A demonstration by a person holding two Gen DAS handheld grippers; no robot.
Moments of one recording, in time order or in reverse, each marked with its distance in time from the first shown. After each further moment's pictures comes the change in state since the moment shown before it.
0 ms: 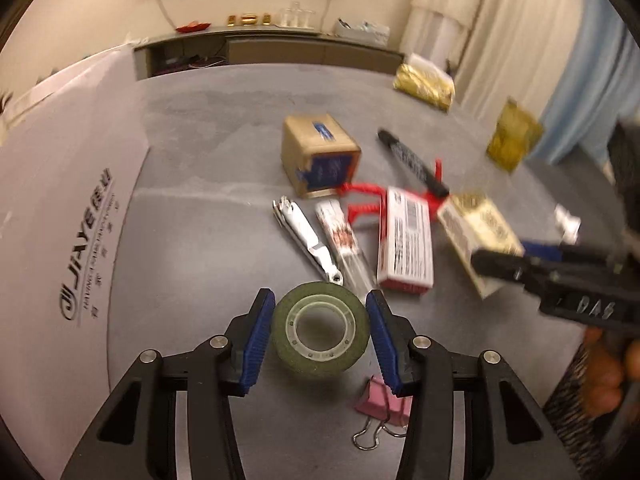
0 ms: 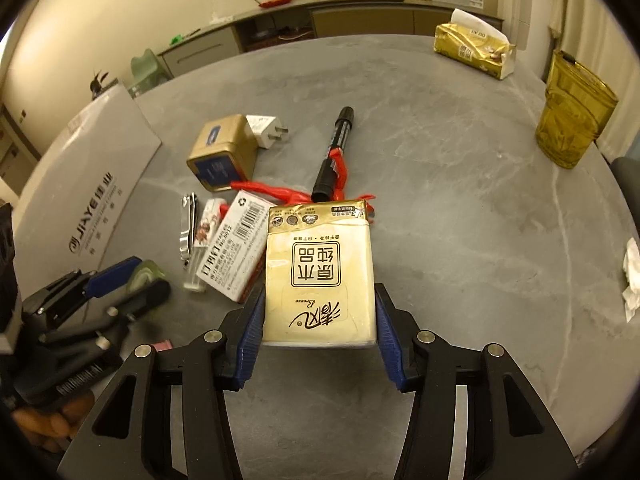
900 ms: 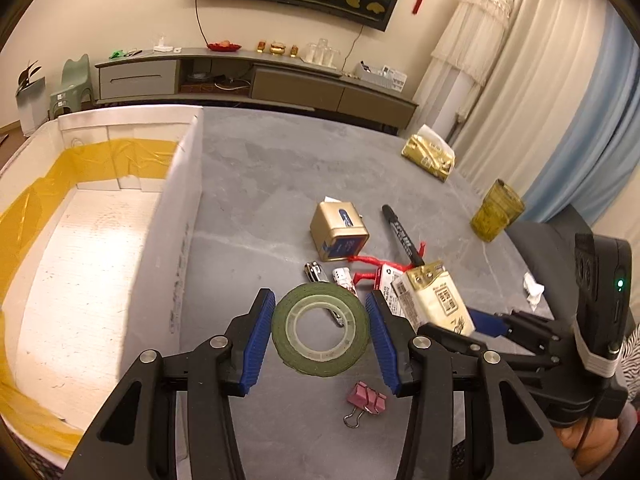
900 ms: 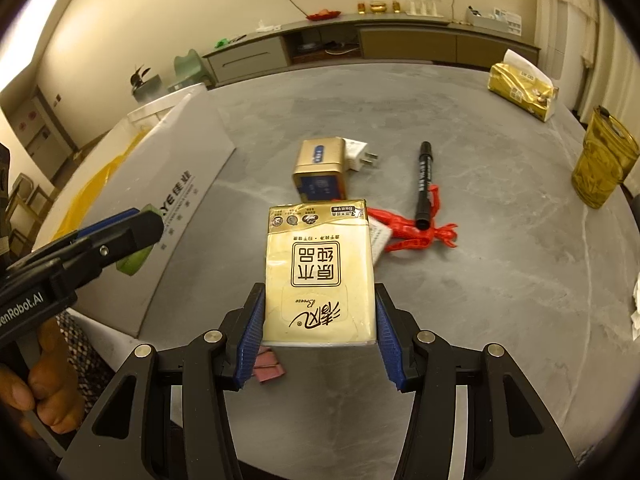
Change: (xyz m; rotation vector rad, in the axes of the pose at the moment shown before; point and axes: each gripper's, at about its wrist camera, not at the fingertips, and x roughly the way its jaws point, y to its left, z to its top) left arm -0.087 0.023 0.024 -0.109 -0.116 -0.021; right arm -0.031 0.068 -0.003 -0.112 -0.049 0.081
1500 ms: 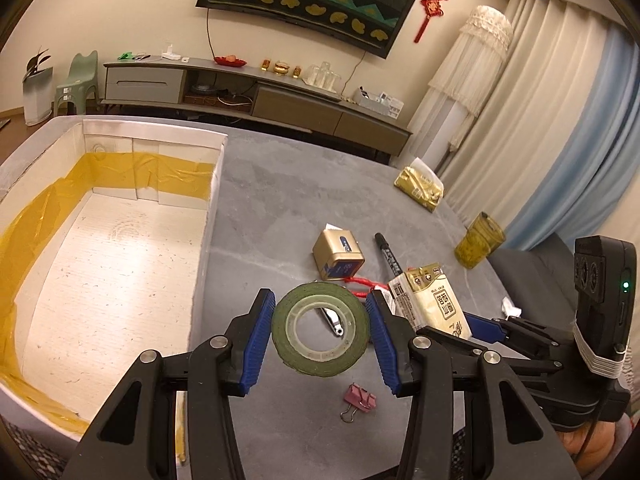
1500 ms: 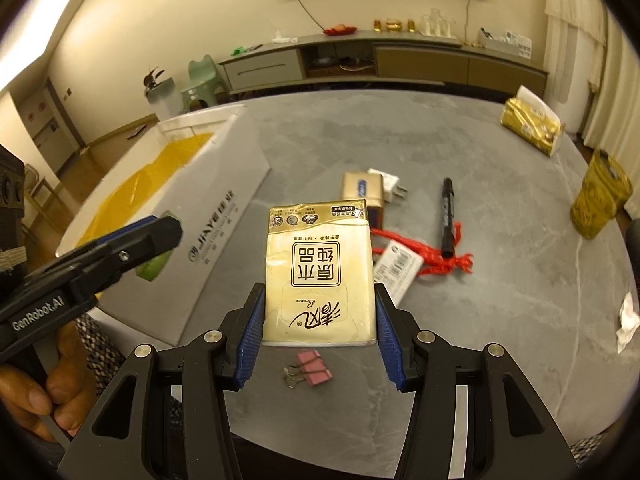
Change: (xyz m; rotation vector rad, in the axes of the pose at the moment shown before) left arm -0.041 0.022 0.004 -0.063 -0.079 -0.059; right arm -0.034 0.048 0.018 -0.063 -0.047 0.002
